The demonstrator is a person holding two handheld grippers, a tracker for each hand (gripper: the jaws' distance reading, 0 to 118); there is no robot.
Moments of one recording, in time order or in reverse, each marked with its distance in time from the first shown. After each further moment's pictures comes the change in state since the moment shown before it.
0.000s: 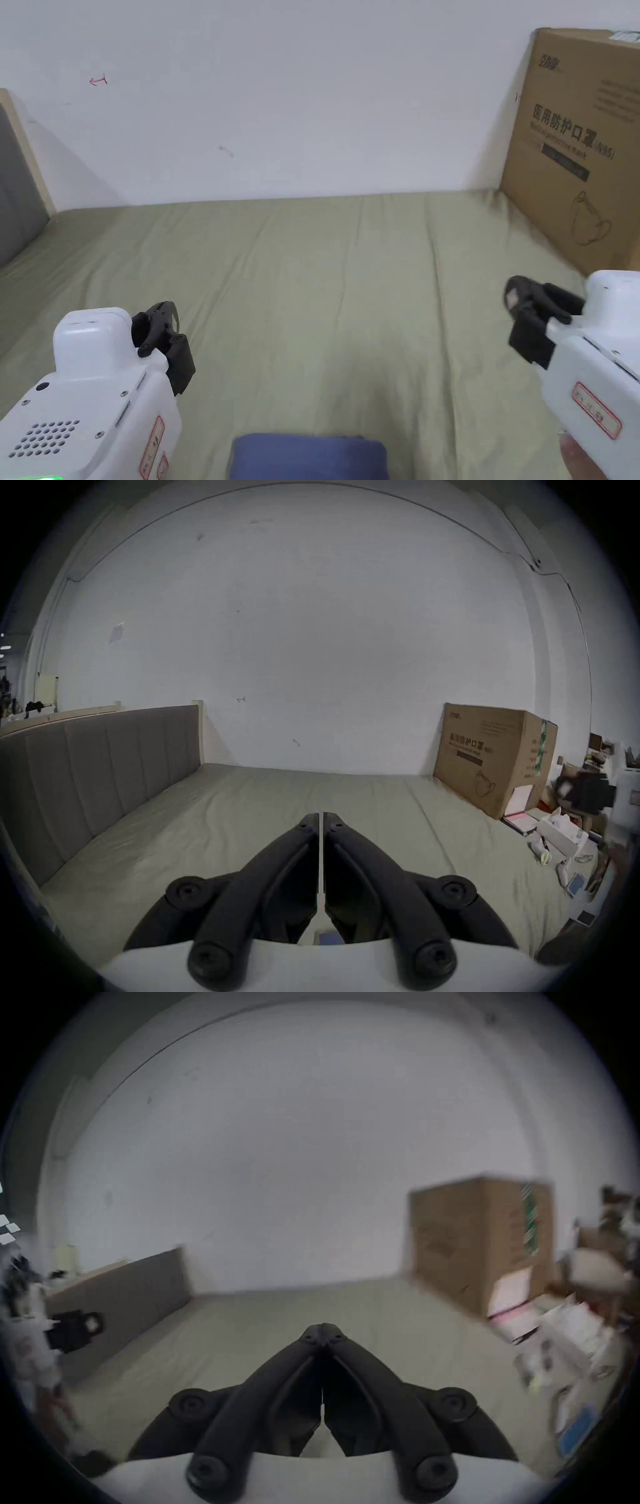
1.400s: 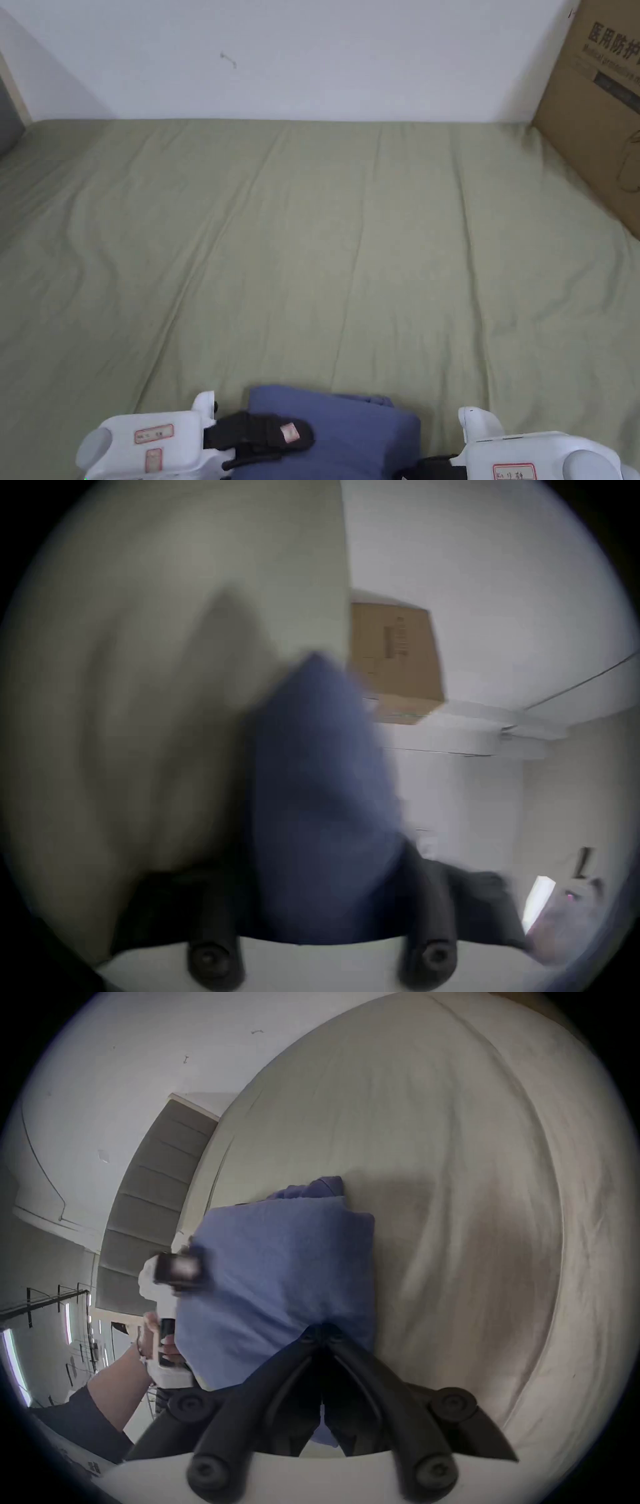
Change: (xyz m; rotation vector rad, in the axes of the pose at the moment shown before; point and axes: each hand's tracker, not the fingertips) left arm -0.081 -0.272 -0.176 -1.100 -0.830 1.042; right arm 0.010 -0.198 -0.113 -1.006 0.294 -0.409
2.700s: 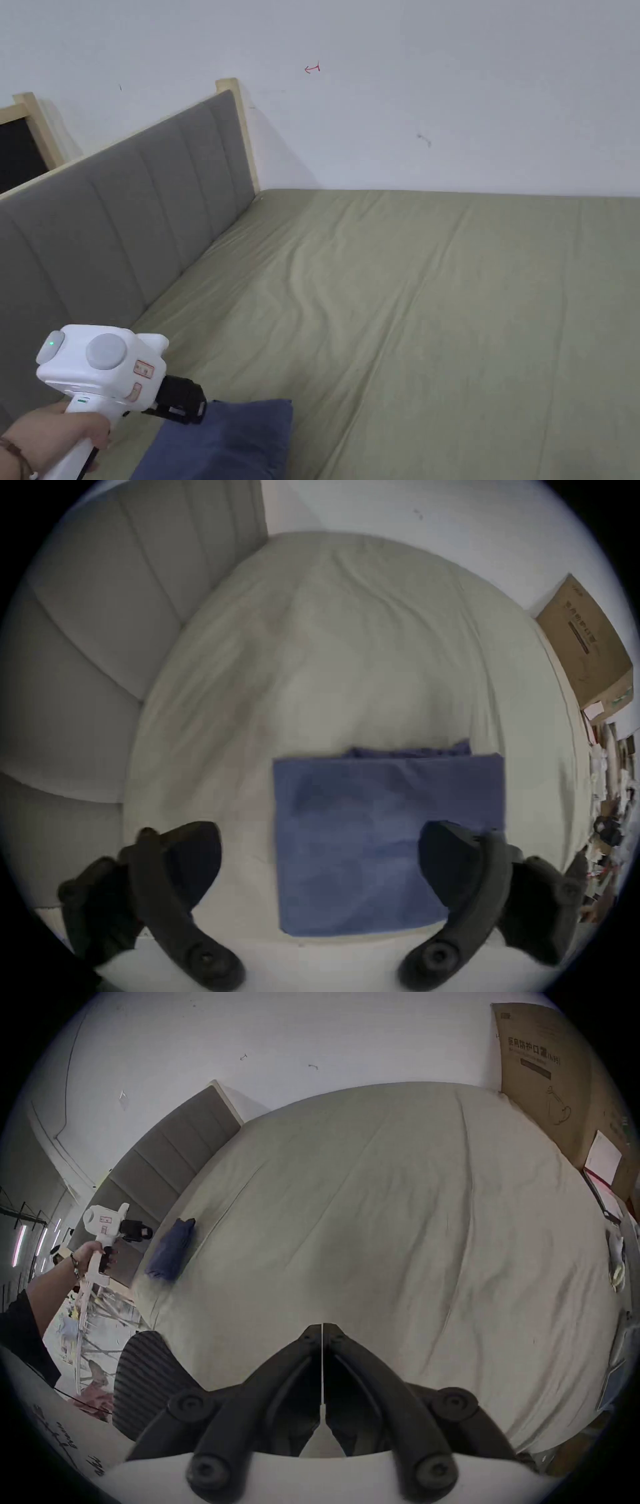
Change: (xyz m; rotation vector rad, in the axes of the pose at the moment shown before) left arm 0.114 0.030 0.338 0.298 1.227 -0.332; right arm -0.086 -0.033 0.094 0.165 -0.208 0.315
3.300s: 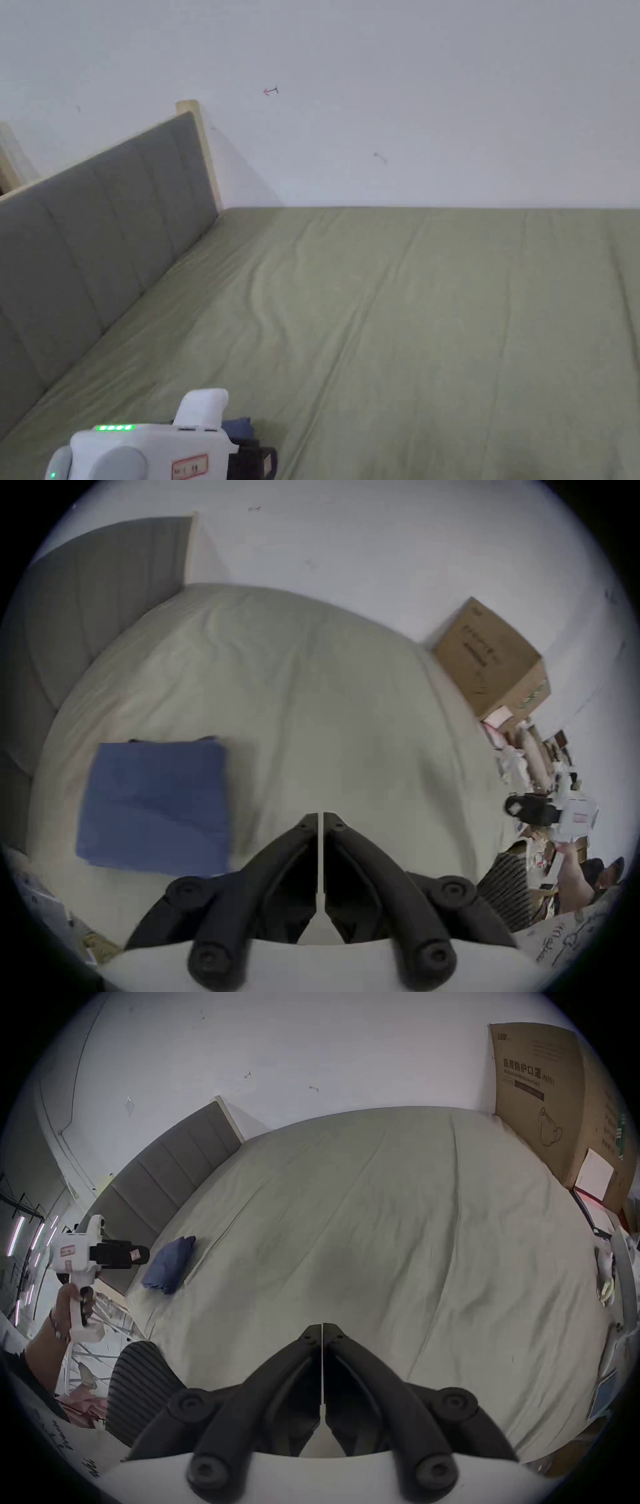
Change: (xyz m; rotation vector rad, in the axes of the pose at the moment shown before) left arm 0.192 -0.100 0.063 0.281 -0.384 -0.036; right arm 0.003 0.005 0.021 0.093 -0.027 0.029
